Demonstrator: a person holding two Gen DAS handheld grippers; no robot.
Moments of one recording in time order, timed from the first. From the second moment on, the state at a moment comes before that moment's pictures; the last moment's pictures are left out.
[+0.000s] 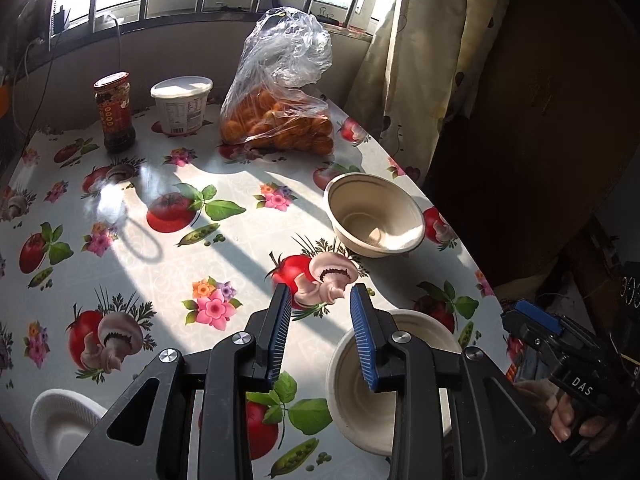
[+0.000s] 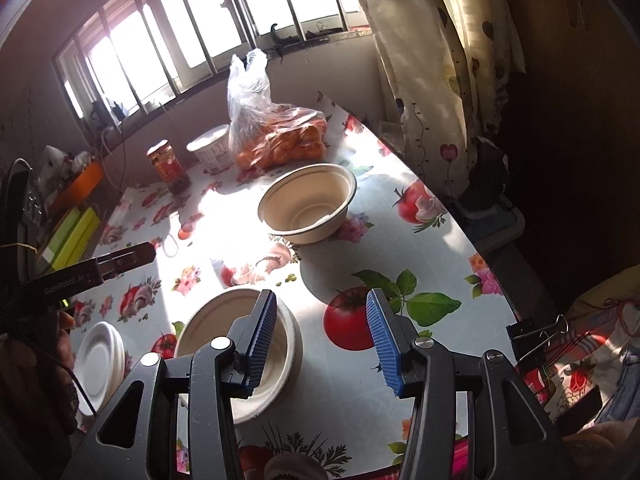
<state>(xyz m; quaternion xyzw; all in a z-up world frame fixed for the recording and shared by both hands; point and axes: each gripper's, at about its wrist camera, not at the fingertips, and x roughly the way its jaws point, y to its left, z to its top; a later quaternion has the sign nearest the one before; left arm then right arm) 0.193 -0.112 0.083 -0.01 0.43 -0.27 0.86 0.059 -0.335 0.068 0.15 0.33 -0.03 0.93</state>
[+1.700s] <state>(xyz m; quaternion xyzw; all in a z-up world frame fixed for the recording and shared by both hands) 0.302 -0.200 0.022 0.02 0.48 -0.30 0.82 0.203 -0.382 0.018 0.19 0.39 0.00 0.90</state>
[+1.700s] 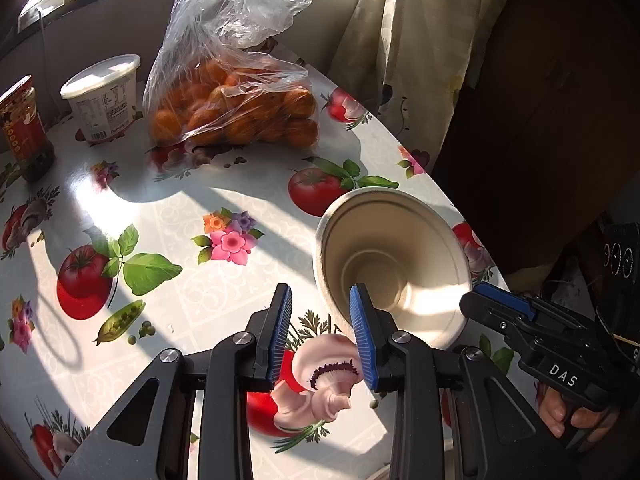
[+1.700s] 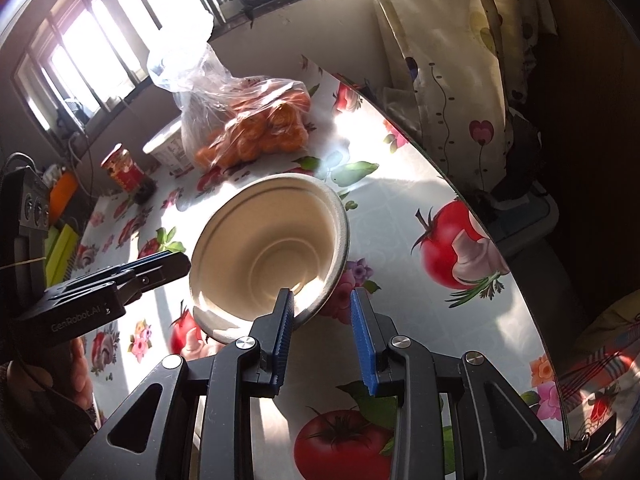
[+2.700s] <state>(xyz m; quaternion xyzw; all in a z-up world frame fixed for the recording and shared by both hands) 0.306 -0.207 0.013 0.02 0.49 -0.30 0.82 0.207 -0.380 0.015 0.19 0.39 0.01 0.90</state>
